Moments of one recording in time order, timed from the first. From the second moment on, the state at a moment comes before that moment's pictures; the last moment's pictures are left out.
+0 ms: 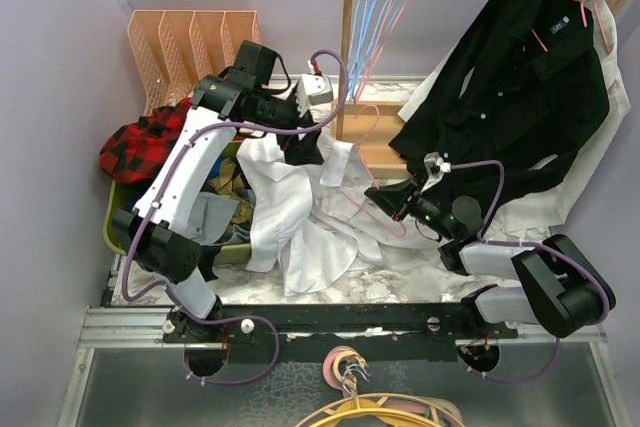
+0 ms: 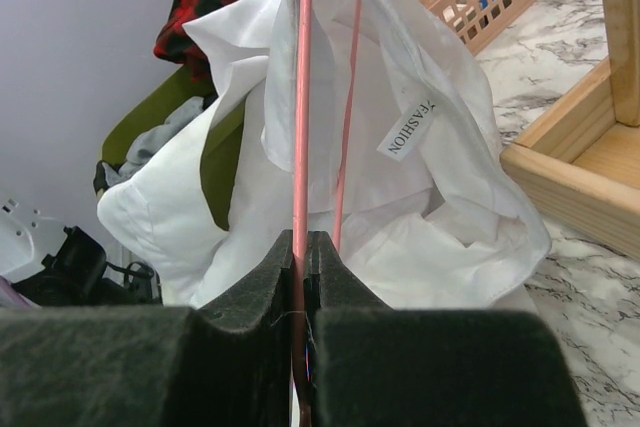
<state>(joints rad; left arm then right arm) -0.41 1.65 1.91 -1.16 0.78 0.62 0.44 1.32 0.21 1.30 -0.50 0.64</state>
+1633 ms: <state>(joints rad) -0.44 2.00 2.08 -1.40 0.97 0.97 0.43 1.19 0.26 1.12 -0.58 0.54</state>
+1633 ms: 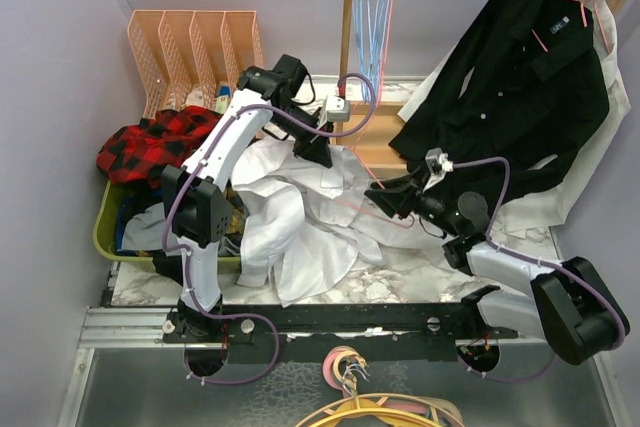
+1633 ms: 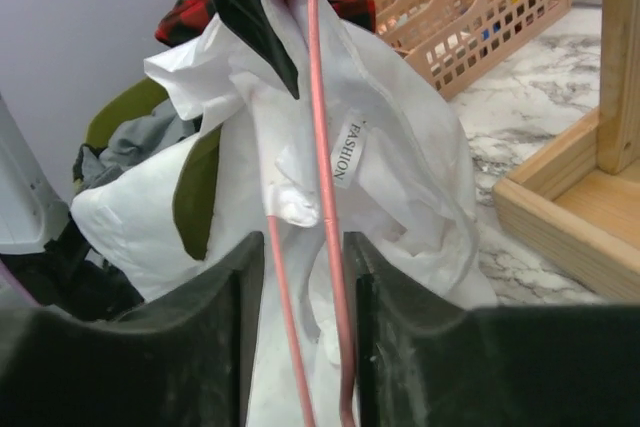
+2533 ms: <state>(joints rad) -0.41 1.62 1.79 -1.13 0.78 0.74 0.44 0.03 0.21 0.11 -0.21 0.55</state>
